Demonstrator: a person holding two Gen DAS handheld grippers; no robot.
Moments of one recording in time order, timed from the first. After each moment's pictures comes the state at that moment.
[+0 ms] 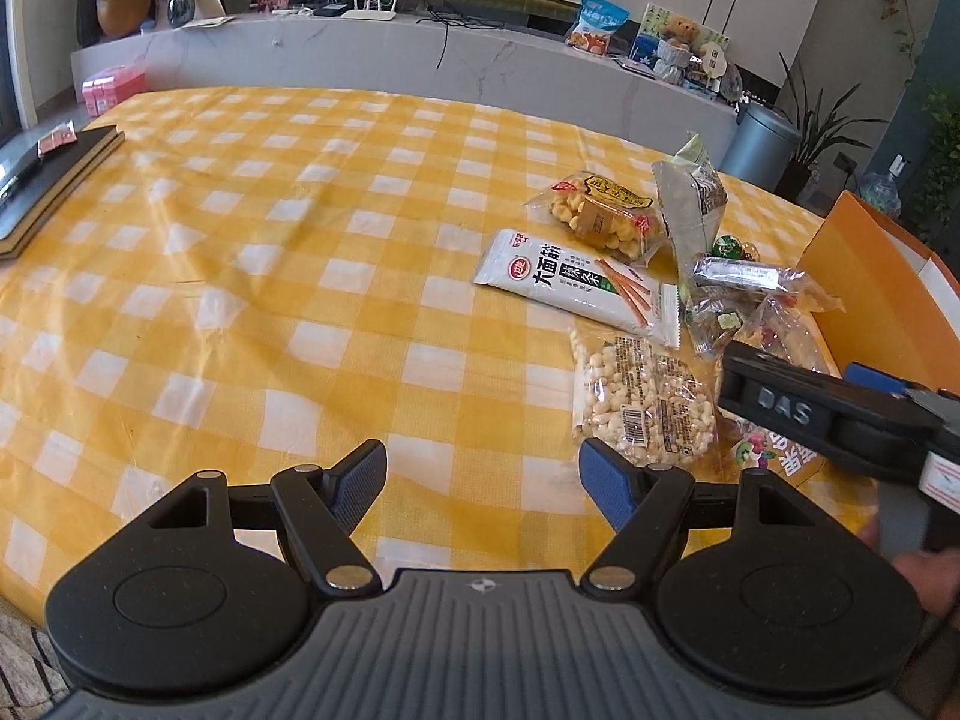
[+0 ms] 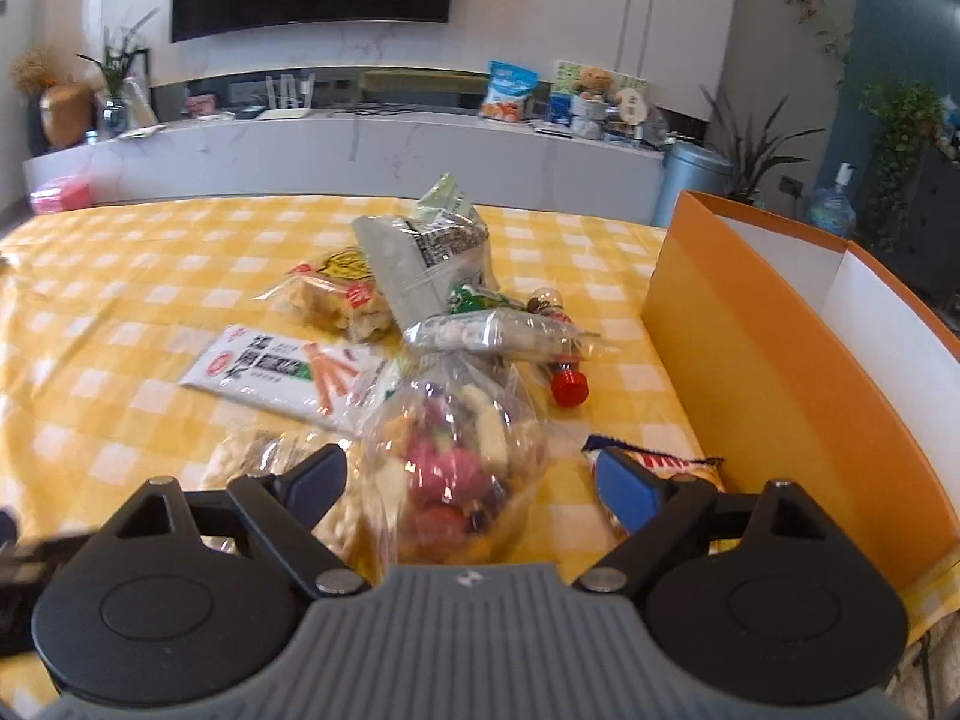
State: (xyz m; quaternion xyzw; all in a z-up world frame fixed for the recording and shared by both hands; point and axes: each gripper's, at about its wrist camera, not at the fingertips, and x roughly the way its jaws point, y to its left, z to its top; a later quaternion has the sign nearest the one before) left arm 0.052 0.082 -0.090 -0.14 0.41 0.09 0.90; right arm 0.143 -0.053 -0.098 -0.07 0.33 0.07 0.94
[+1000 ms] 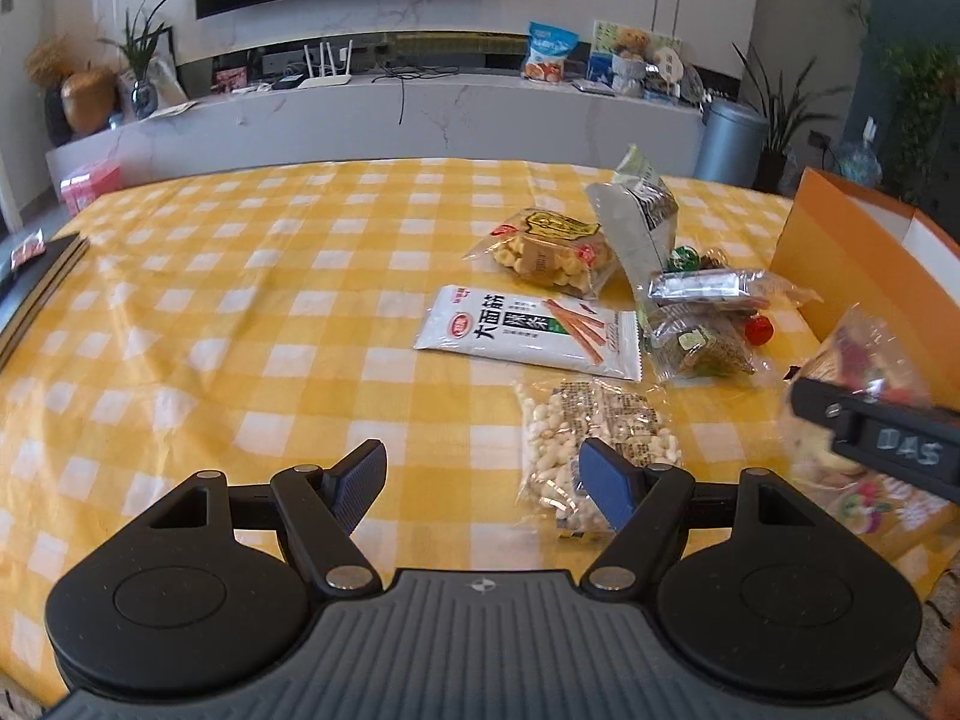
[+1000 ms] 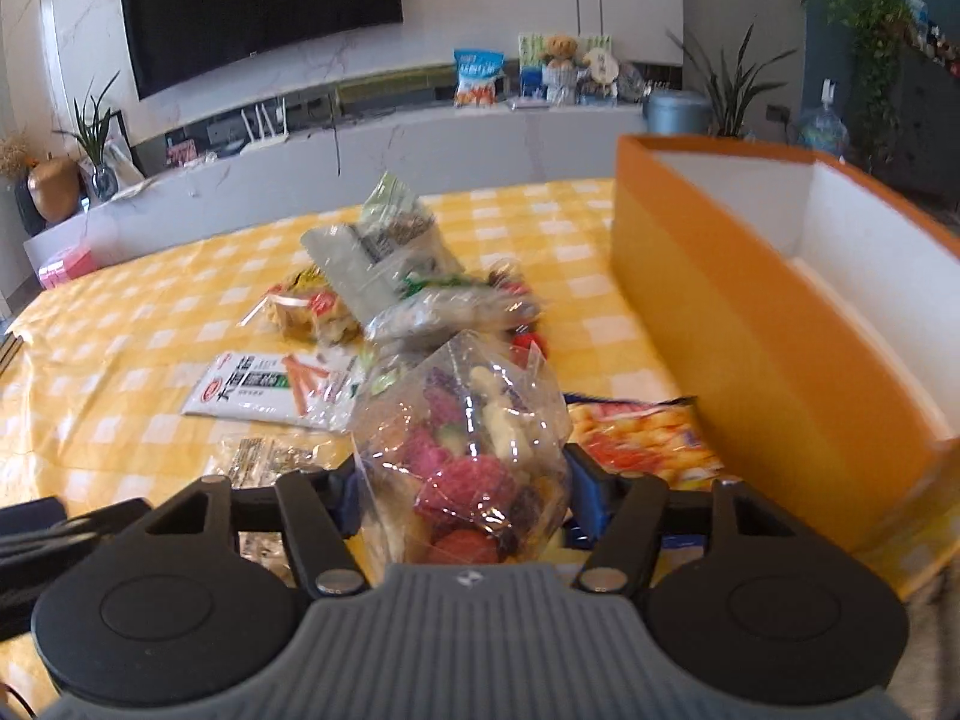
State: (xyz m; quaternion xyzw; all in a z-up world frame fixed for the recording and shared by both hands) left arm 0.083 0.040 -0.086 -0.05 0.37 0.08 0.92; right arm 0.121 -0.116 -0.086 0.03 0.34 0.08 0.94
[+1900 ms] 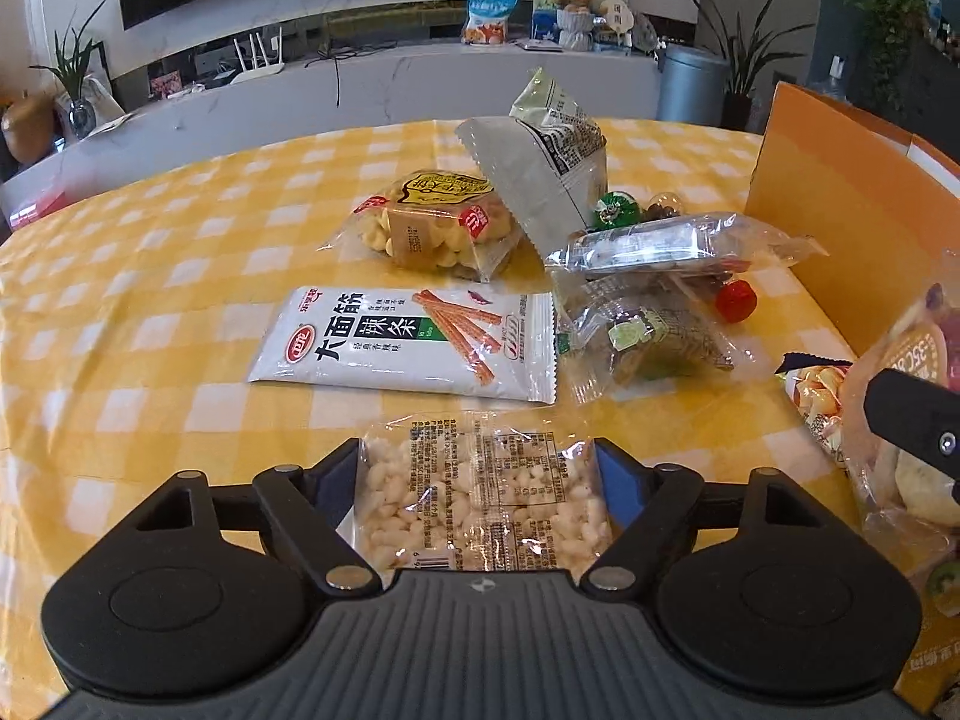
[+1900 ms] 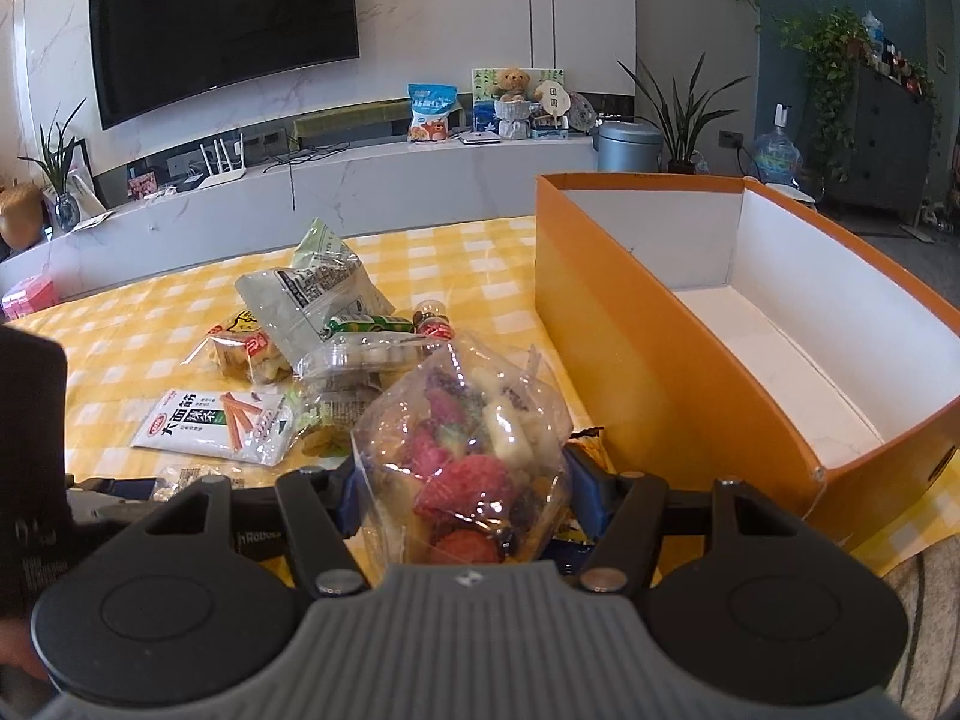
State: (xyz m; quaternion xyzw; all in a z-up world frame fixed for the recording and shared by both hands) left arm 0.150 -0.005 -0.129 -0.01 0.40 0.04 0.92; right arm 0.119 -0.134 -0.084 0.02 0.32 0.04 0.95
